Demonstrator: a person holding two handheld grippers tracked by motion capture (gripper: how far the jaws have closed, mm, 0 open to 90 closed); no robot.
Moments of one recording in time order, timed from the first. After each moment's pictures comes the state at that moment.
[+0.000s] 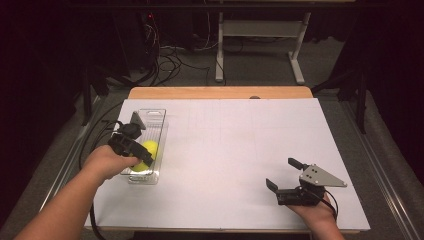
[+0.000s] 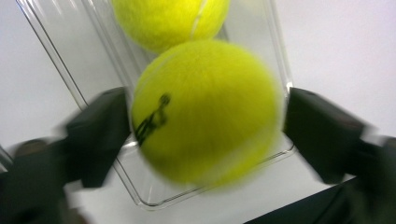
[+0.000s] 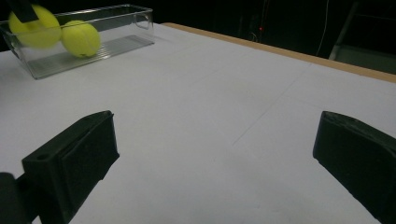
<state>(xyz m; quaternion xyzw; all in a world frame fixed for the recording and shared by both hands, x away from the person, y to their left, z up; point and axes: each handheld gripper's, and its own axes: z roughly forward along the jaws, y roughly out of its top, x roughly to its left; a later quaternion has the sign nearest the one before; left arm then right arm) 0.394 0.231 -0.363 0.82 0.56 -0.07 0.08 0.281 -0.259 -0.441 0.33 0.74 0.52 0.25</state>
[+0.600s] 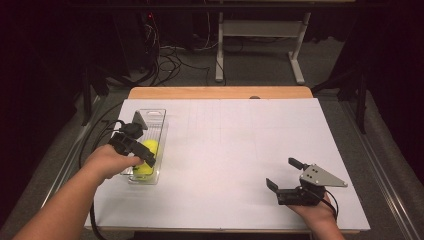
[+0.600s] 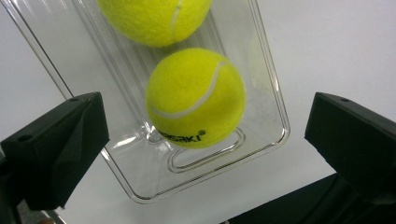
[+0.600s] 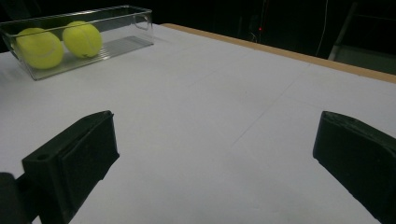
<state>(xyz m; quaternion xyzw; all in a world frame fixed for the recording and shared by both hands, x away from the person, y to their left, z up) 0.393 0.225 -0.363 0.83 0.55 -0.07 0.06 0.281 -0.260 -0.441 0.33 0.74 0.52 0.26</state>
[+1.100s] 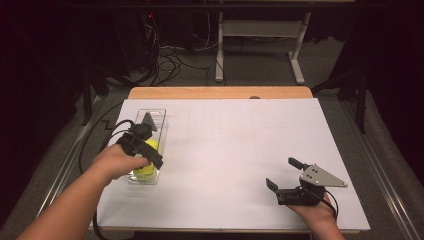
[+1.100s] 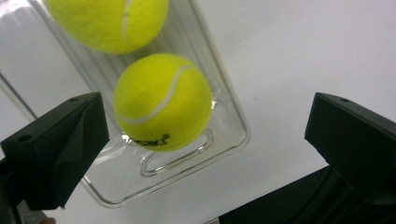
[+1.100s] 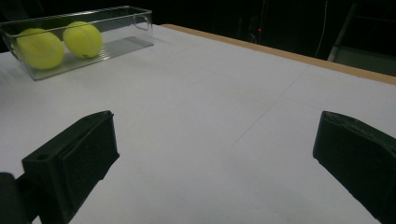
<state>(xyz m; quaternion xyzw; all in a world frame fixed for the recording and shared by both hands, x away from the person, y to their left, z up) 0.389 0.196 -0.357 0.85 0.53 -0.06 0.05 0.280 -0.259 -0.440 0.33 0.74 0.52 0.26</state>
